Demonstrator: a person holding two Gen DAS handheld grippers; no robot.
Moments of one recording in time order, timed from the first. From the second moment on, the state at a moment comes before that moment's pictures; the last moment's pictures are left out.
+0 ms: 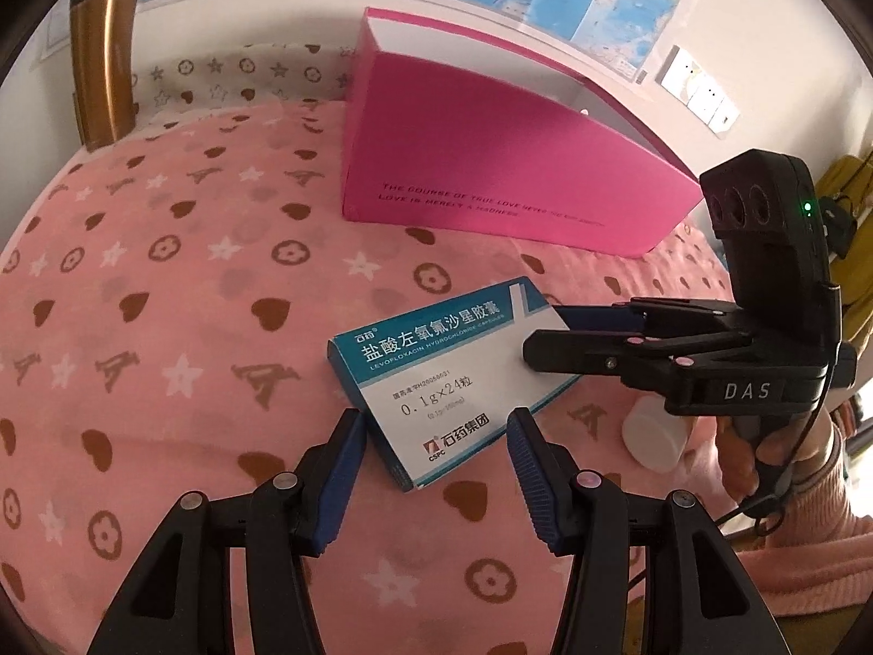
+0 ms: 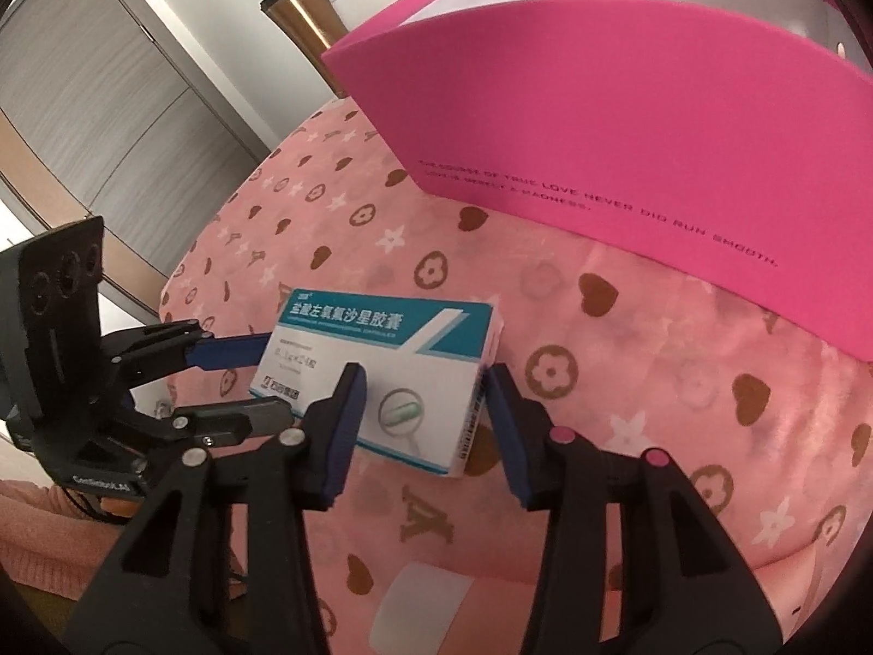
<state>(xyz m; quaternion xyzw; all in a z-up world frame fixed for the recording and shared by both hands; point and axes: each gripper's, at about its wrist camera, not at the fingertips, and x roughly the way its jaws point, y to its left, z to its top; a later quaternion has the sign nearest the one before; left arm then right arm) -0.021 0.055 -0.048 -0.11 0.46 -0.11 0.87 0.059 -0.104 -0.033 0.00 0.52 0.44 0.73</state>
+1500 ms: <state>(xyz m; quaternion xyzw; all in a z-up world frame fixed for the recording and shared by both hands) 0.047 0.037 0.065 -0.05 0.34 -0.14 0.93 0.104 -0.146 0.075 0.04 0.41 0.41 0.81</state>
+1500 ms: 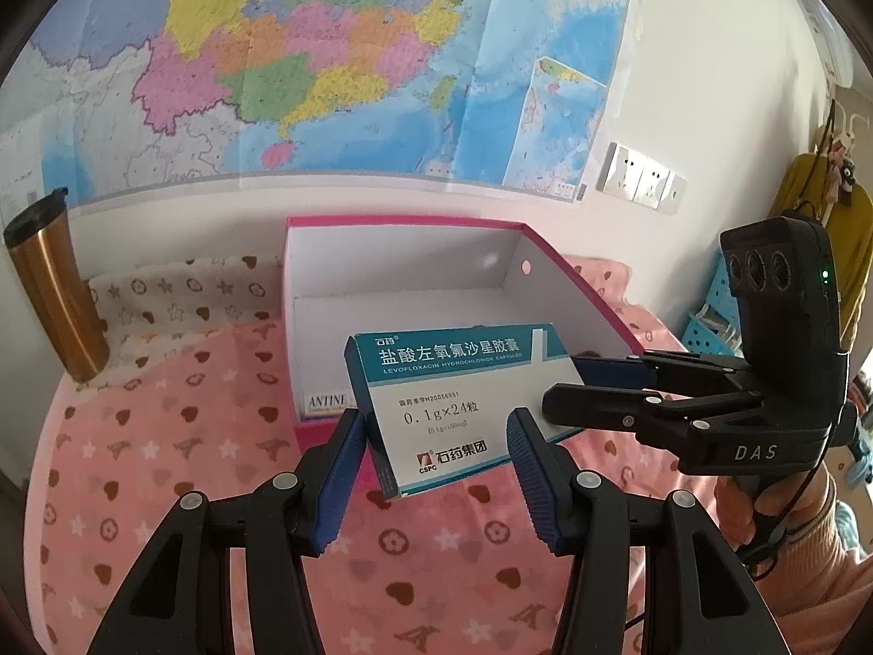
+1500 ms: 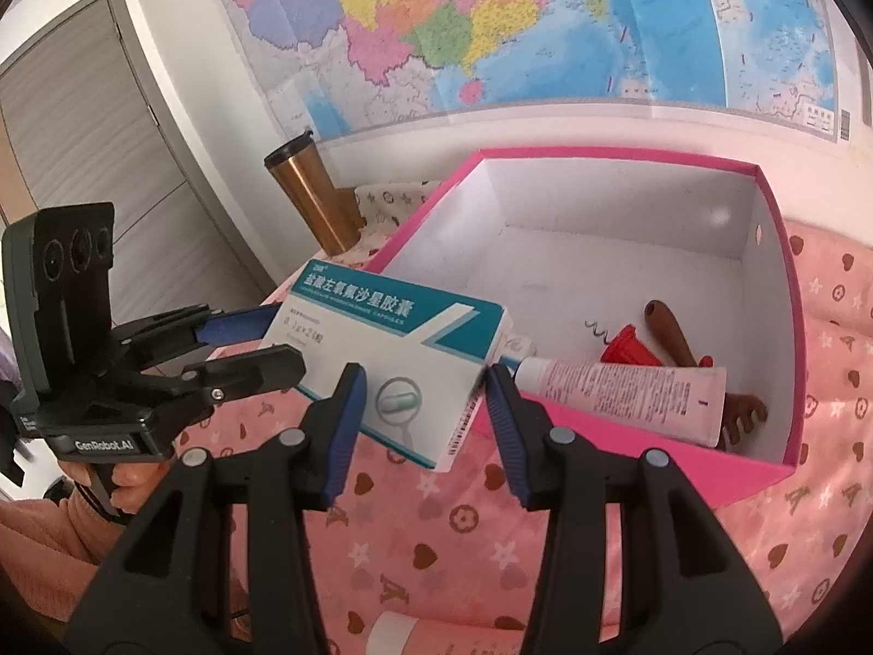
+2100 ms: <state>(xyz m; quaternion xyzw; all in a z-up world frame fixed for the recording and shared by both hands) 0.062 0.035 0.066 -0.05 0.34 -0.13 0.93 0.117 -0.144 0.076 0.03 0.41 0.40 0.82</state>
